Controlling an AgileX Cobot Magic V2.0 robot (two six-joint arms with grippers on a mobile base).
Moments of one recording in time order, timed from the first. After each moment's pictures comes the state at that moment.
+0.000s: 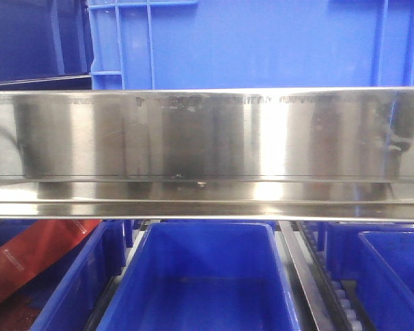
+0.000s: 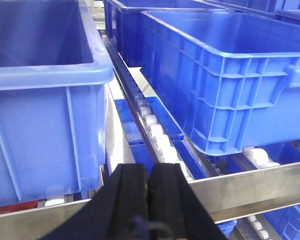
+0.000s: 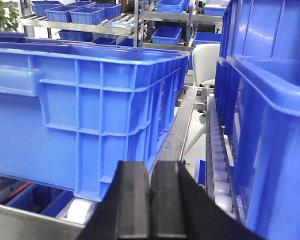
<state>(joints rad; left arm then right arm) -0.69 0.30 -0.81 0.39 0.89 -0.42 0.20 0.14 -0.40 0.16 0.38 -0.16</state>
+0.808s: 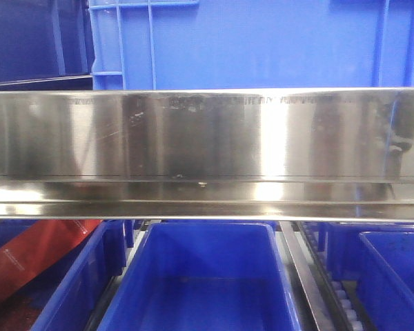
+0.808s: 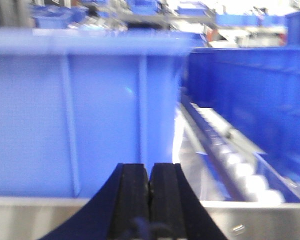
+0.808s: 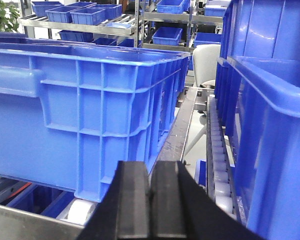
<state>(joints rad) -0.13 0.03 -0.20 0.06 0.25 -0.06 0.20 0.14 -0.40 0.16 0.38 -0.16</state>
